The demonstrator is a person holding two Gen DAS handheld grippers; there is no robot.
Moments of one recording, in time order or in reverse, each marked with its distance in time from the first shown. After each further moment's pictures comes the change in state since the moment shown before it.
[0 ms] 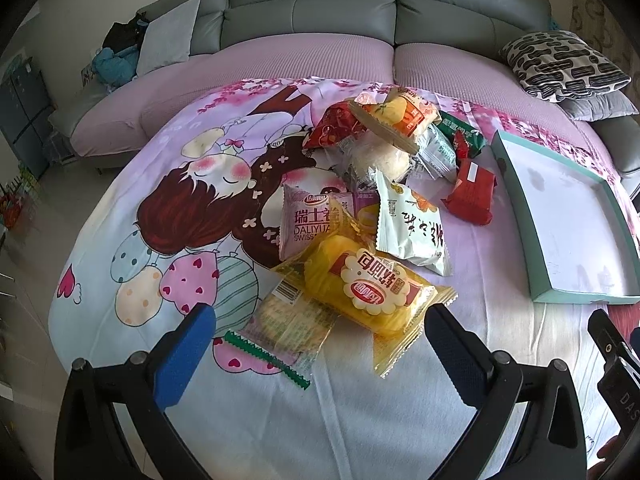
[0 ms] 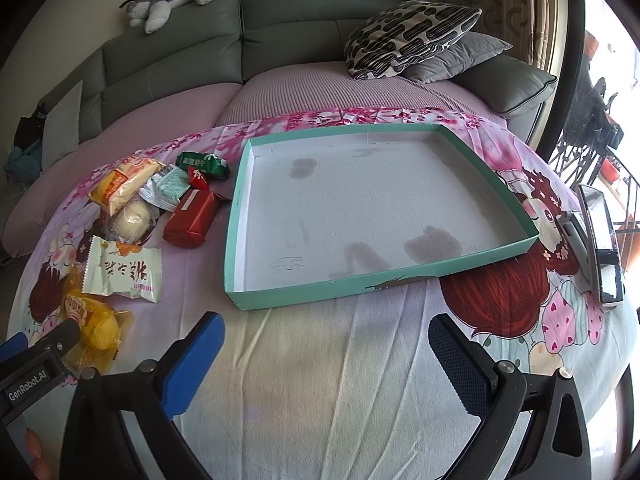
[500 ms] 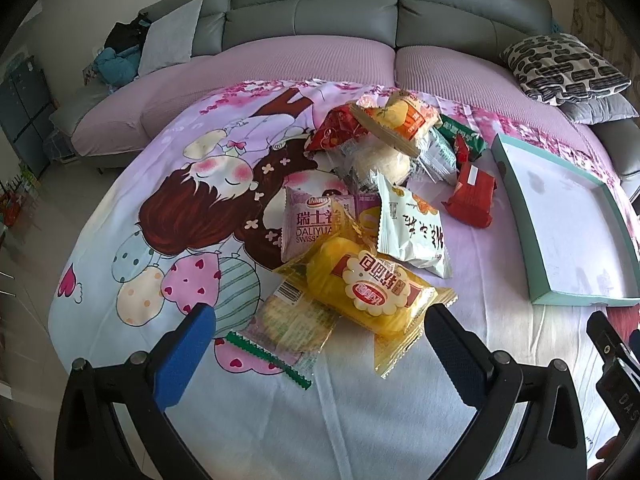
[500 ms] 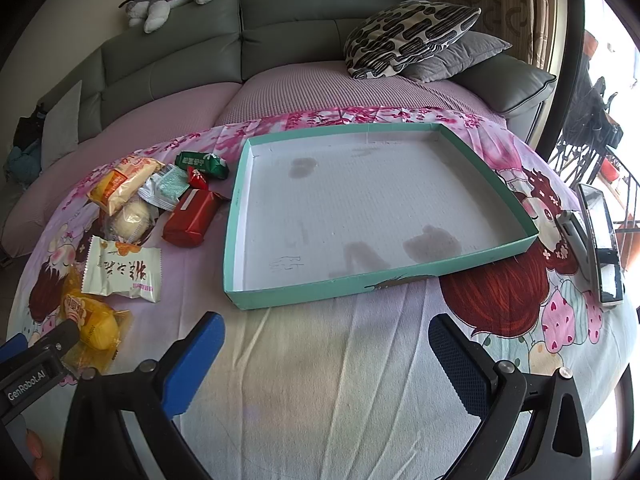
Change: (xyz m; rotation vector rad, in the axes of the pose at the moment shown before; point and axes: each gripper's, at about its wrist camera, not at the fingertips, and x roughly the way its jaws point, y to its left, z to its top) left arm -0.003 0.003 -0.007 0.012 0.090 0.014; right arm 0.000 0.001 0.000 -0.001 -0.001 0.000
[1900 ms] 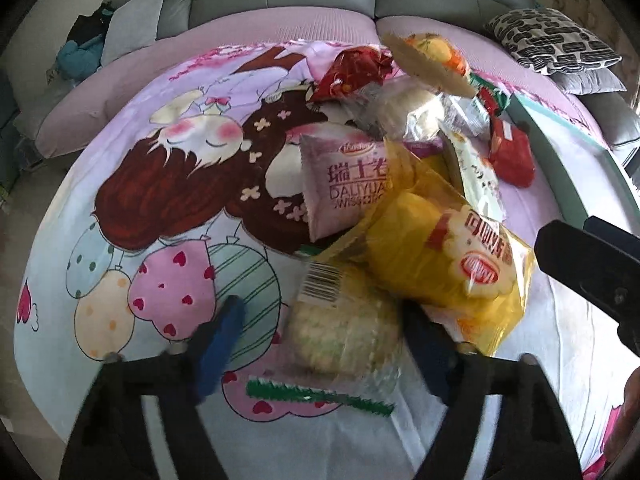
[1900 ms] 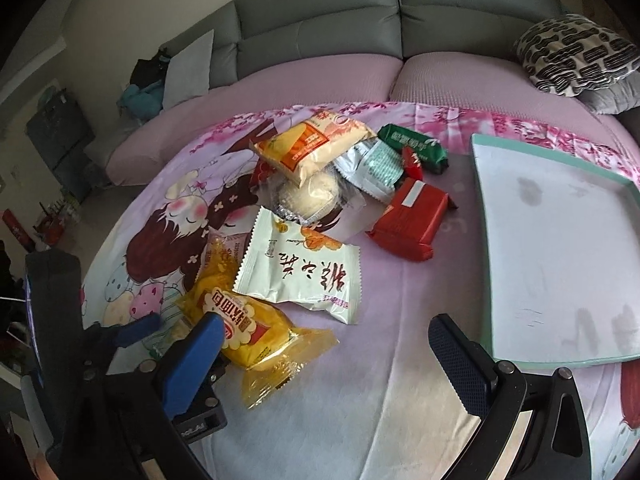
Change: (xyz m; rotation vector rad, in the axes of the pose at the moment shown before) left arm 0.067 0.040 -0.003 0.074 0.003 -0.115; right arm 0.035 0.126 0.014 -0.263 0.098 0.441
